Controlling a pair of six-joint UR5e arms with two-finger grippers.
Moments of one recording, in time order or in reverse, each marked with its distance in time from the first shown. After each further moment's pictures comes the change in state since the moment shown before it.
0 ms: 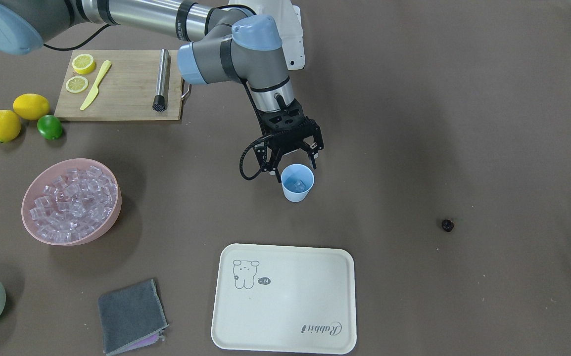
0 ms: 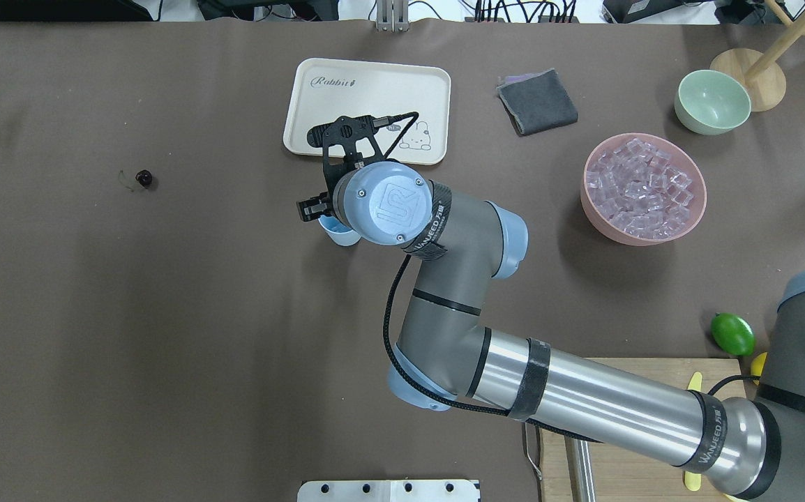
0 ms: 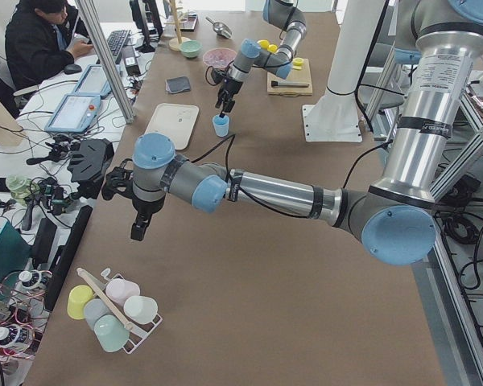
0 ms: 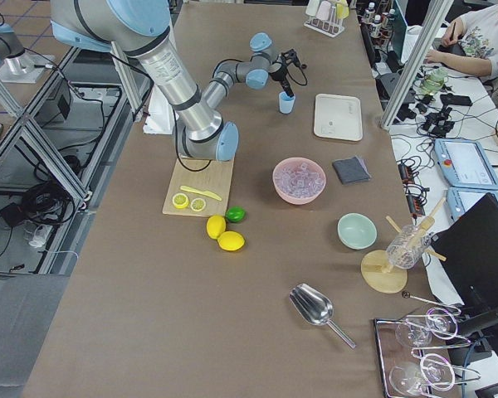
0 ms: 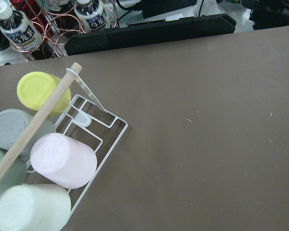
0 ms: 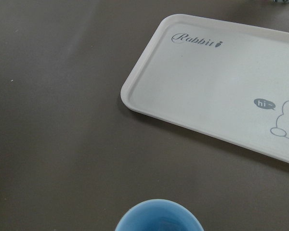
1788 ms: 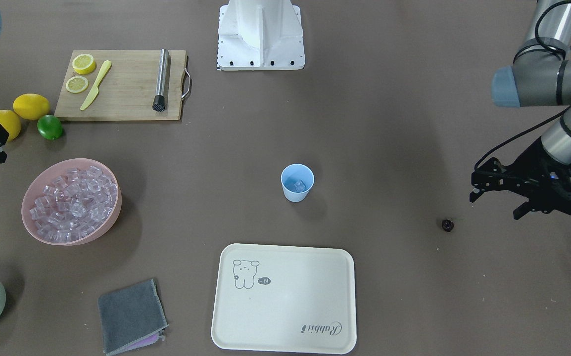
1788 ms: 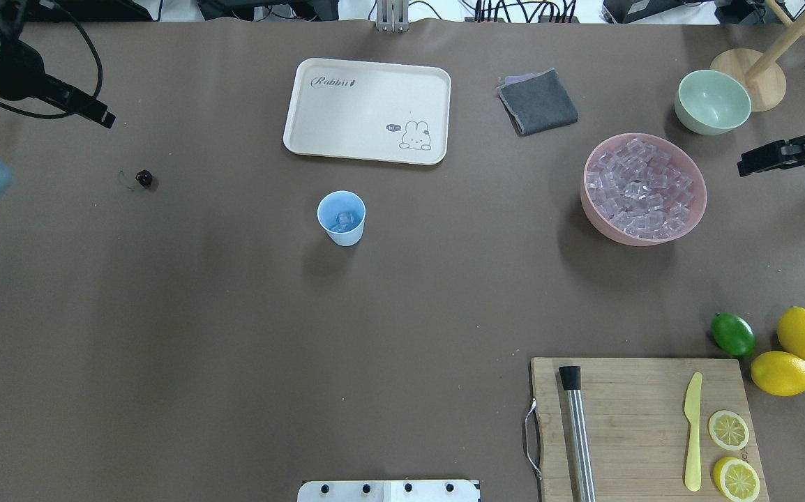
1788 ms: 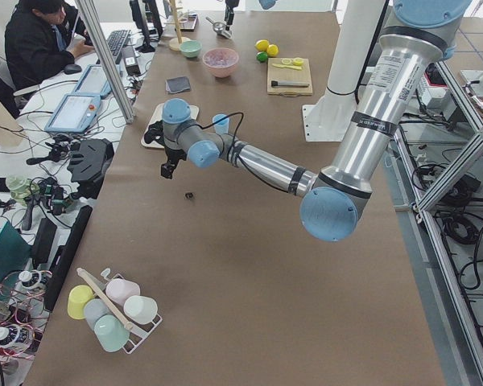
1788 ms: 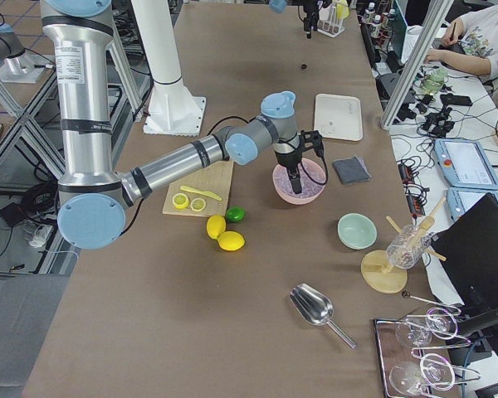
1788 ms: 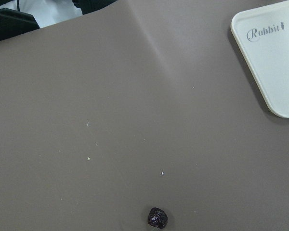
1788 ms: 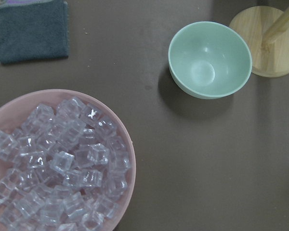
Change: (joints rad) left arm 0.461 -0.127 -0.025 -0.119 0.097 -0.169; right arm 0.667 -0.878 0.549 -0.162 0.550 -0.408
